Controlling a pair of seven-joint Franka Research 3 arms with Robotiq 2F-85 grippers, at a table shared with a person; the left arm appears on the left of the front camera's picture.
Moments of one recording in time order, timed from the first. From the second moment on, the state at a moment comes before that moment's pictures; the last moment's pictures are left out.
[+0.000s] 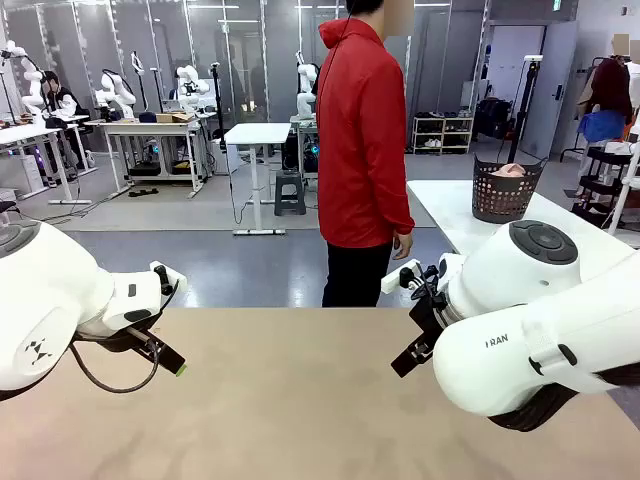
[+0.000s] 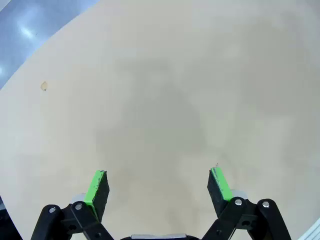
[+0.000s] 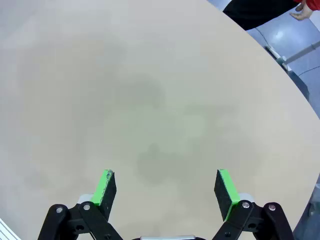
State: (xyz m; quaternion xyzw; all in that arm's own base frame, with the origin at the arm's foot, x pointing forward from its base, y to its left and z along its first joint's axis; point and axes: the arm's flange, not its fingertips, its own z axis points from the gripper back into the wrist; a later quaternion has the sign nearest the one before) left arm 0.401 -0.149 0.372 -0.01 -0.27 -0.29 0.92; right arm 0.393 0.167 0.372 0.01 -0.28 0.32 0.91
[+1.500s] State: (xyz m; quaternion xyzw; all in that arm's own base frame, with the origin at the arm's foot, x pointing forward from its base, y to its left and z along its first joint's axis) left arm 0.402 -0.150 0.375 -0.02 -0.26 -0.29 0.92; right arm 0.394 0.168 0.375 0.01 -0.27 0.32 0.91
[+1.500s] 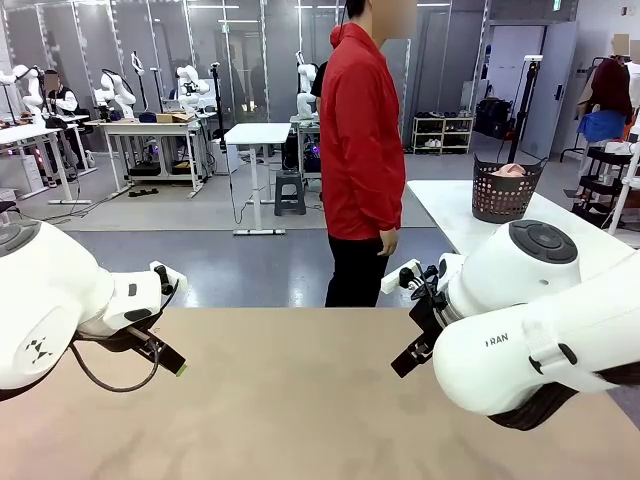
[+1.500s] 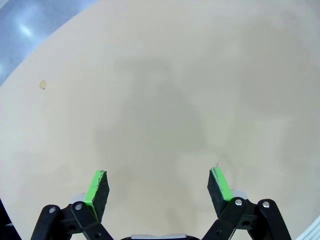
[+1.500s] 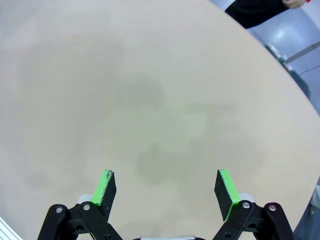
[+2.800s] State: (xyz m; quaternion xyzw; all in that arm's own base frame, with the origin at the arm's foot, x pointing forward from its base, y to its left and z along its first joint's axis) left arm 0.335 0.193 0.498 -0.59 -0.18 -0.18 0.77; right arm 0.323 -0.170 0.519 0.54 -0.24 0.20 0.78
